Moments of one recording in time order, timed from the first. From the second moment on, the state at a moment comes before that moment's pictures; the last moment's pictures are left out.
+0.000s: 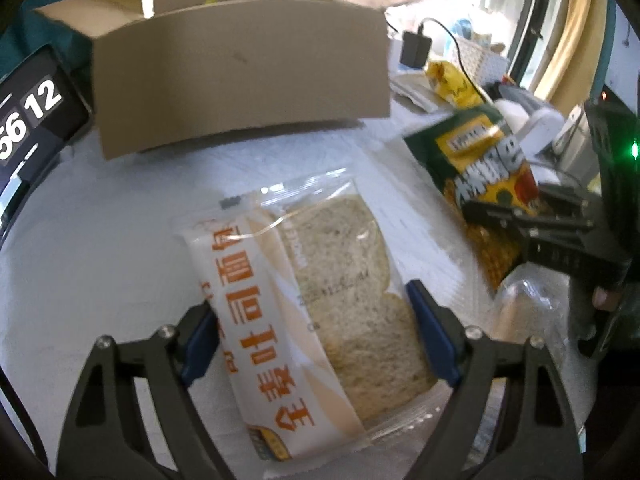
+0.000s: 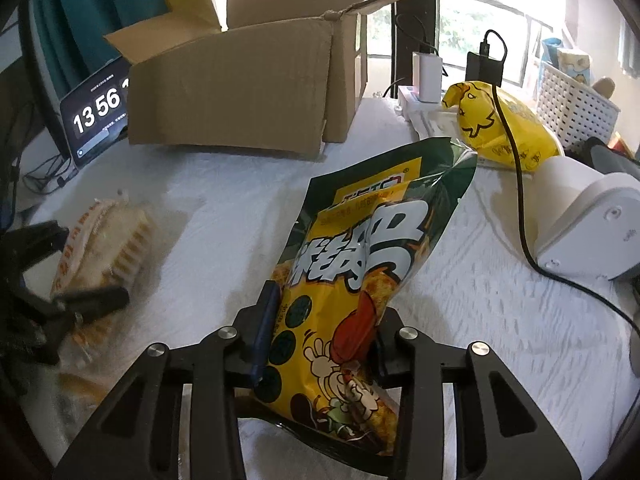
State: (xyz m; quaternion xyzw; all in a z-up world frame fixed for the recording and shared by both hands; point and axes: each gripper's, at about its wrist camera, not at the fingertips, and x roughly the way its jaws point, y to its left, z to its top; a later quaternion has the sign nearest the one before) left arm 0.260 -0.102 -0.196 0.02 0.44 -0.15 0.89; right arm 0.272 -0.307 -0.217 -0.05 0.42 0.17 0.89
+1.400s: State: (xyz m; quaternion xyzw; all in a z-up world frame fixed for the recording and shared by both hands) left arm 0.290 0.001 -0.075 -0.03 0.29 -0.12 0.95; right arm 0.349 -0.238 -0.061 -0.12 0.27 0.19 0.94
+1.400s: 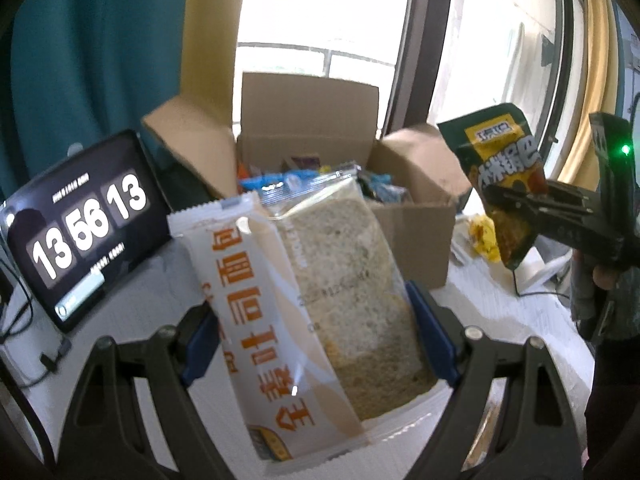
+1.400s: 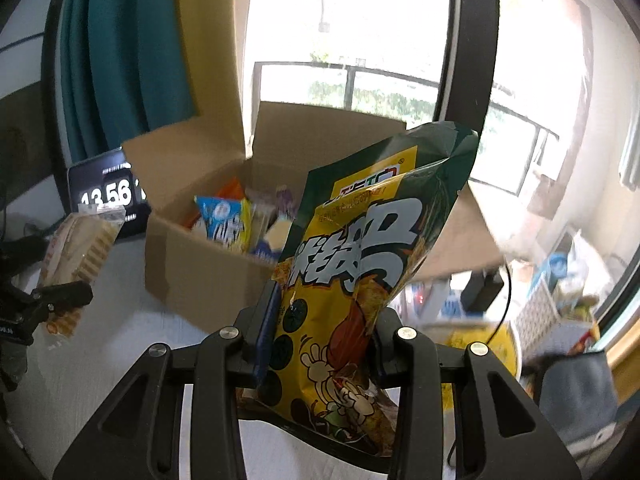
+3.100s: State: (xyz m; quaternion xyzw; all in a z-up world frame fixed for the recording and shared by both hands) left arm 0.490 -0.001 -0.003 -0.07 0.28 -0.09 0.95; right arm 0.483 -0.221 -0.019 -0.09 0.25 0.15 0.95
